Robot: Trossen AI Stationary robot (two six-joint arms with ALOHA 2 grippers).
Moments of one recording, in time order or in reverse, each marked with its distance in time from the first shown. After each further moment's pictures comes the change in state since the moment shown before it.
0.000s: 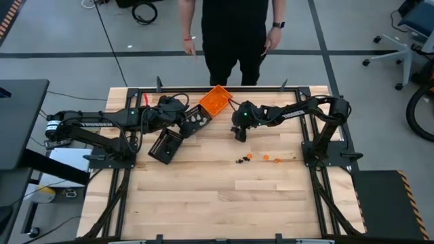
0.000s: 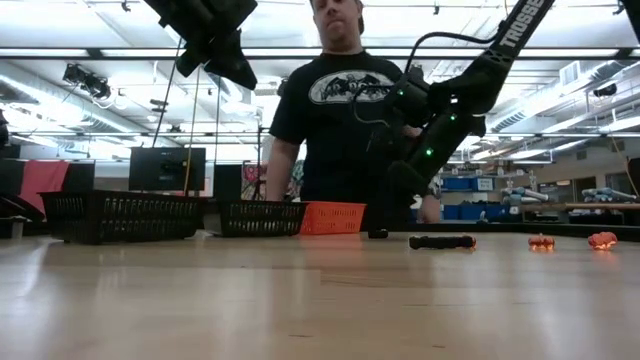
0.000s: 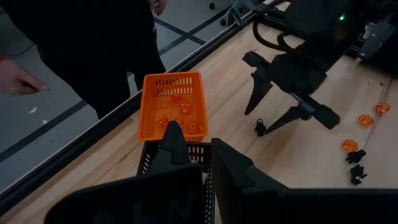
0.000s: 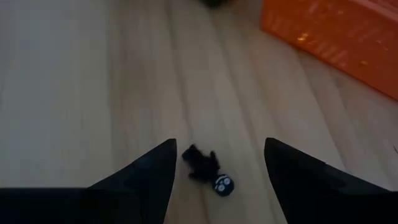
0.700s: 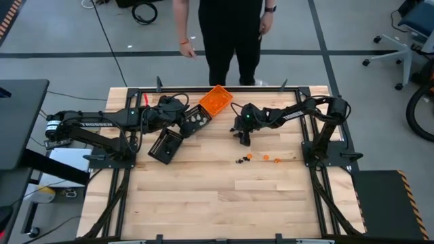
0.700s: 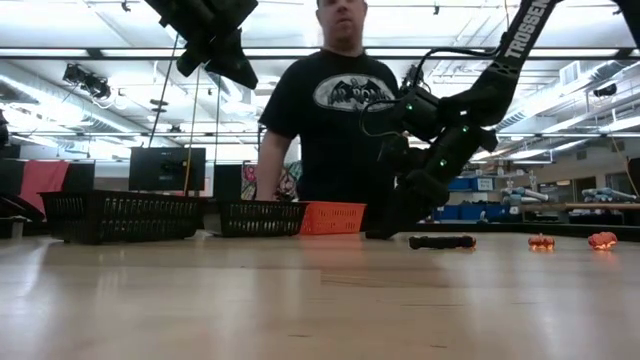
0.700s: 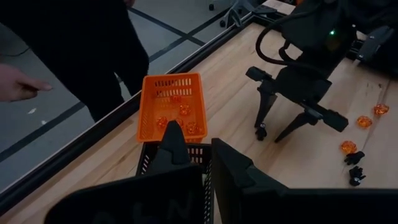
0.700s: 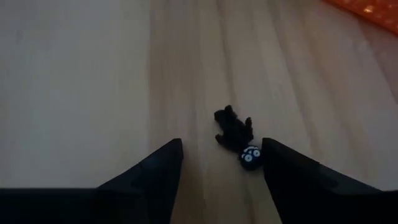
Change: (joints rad) left arm 0.000 0.000 0.000 0.006 0.000 0.000; right arm -0.004 0.027 -0.080 0.072 -0.159 -0.062
